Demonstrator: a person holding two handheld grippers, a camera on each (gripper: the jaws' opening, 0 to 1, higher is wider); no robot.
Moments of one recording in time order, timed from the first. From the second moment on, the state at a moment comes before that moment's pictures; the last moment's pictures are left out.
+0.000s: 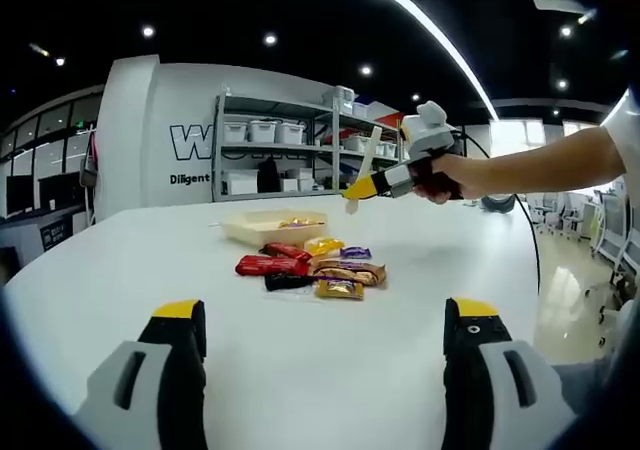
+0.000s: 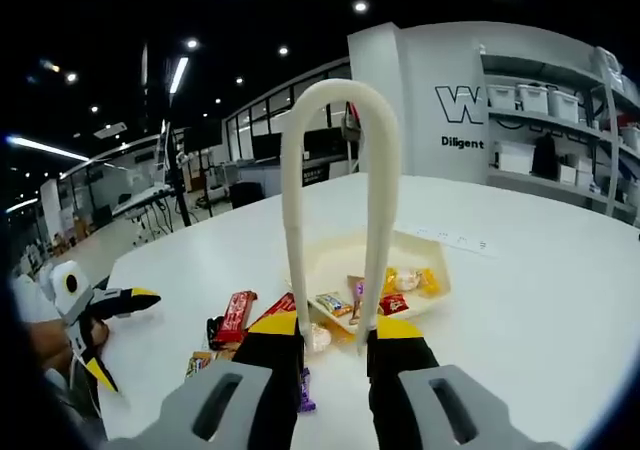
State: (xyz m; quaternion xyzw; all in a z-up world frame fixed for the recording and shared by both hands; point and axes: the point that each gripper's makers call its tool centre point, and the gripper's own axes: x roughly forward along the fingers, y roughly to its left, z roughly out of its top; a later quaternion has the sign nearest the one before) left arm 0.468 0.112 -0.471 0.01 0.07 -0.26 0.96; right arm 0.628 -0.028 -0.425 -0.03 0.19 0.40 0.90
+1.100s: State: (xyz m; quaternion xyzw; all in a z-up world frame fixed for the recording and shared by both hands) left arm 0.466 0.109 -0.475 0.02 0.07 -0.26 0.96; right arm 0.597 -0.006 -0.480 -0.11 0.23 0.43 0.86
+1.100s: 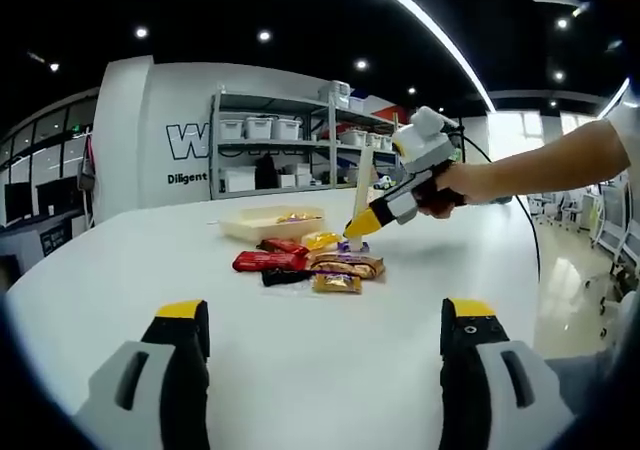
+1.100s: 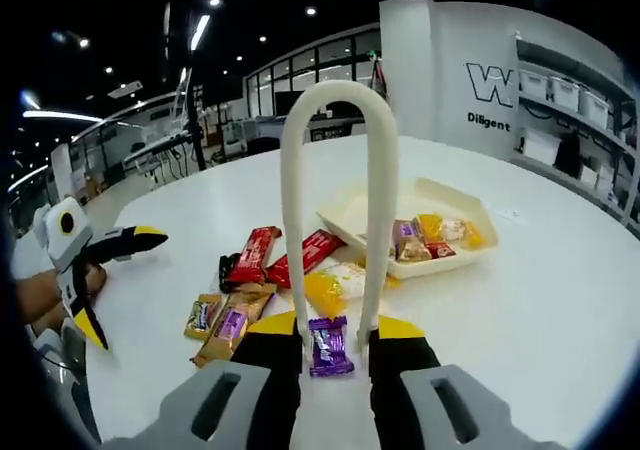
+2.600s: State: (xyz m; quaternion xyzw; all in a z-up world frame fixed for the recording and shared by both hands) left arm 0.466 0.107 -0.476 0.03 0.07 -0.27 0.96; right arm 0.609 -0.025 -0.450 -0.09 0.23 0.41 0.88
